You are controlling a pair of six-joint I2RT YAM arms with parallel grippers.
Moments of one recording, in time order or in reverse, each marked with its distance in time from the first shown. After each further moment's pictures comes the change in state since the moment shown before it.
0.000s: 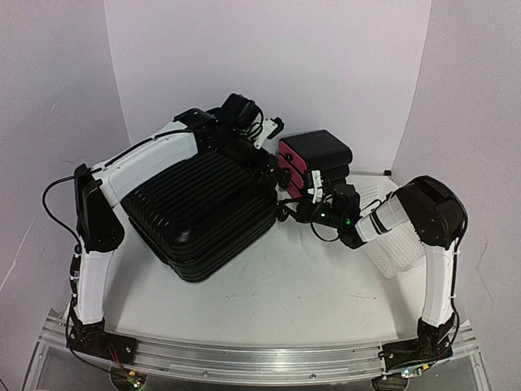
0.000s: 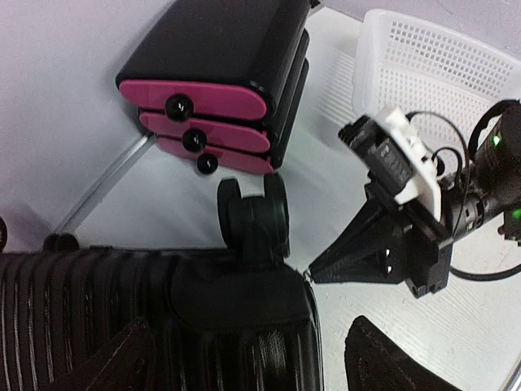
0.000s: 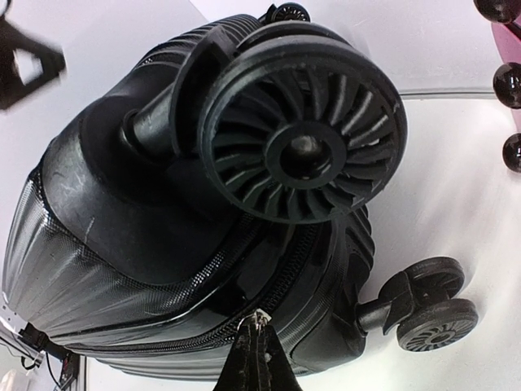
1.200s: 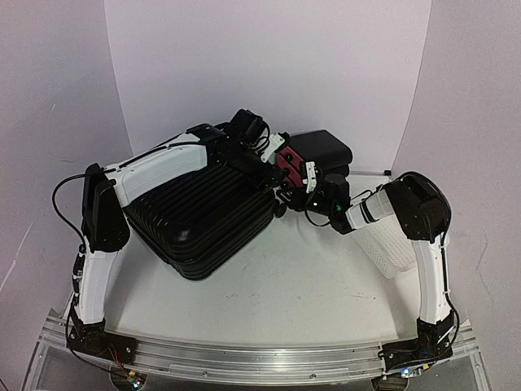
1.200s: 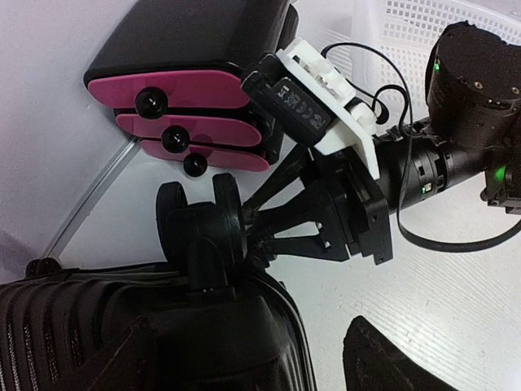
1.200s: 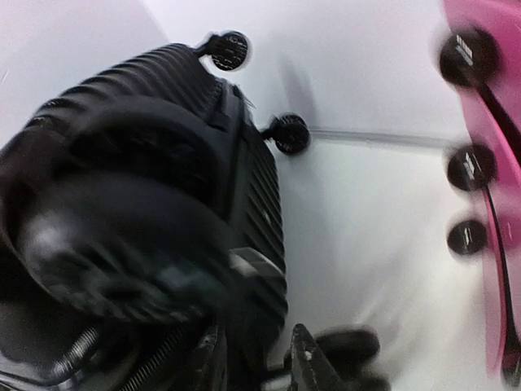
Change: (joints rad) left arm 0.001 0.062 -0.064 0.142 0.001 0.087; right arm -0.043 0.179 0.299 -0.130 0.074 -0.154
